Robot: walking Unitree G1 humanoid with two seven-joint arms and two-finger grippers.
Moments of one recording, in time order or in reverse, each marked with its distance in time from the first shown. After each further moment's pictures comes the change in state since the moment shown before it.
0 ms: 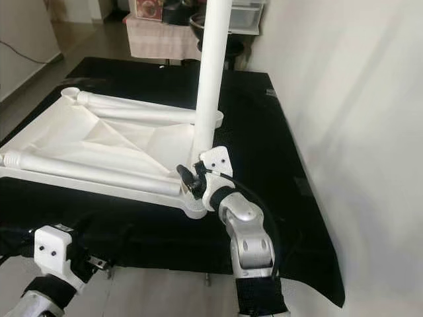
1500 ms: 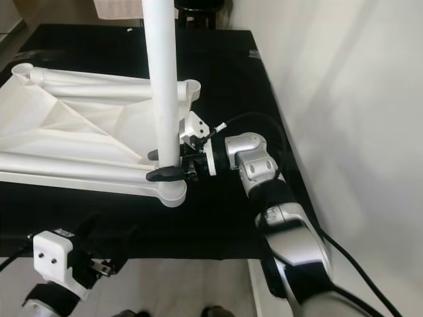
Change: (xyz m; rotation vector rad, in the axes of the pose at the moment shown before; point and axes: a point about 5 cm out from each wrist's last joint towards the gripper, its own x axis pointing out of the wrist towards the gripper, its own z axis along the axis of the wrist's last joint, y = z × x) left arm -0.015 -0.018 0.009 -0.017 0.011 -0.017; right arm 0.029 -0.027 0.030 -0.193 -0.011 0.823
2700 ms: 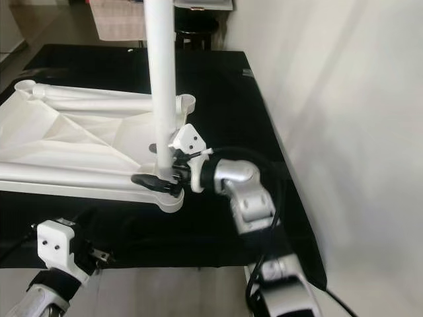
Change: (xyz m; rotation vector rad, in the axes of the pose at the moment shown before) left arm 0.013 0.012 -0.011 0.000 -0.006 0.022; right arm 0.022 0.029 0.004 0.010 -0.027 -0.083
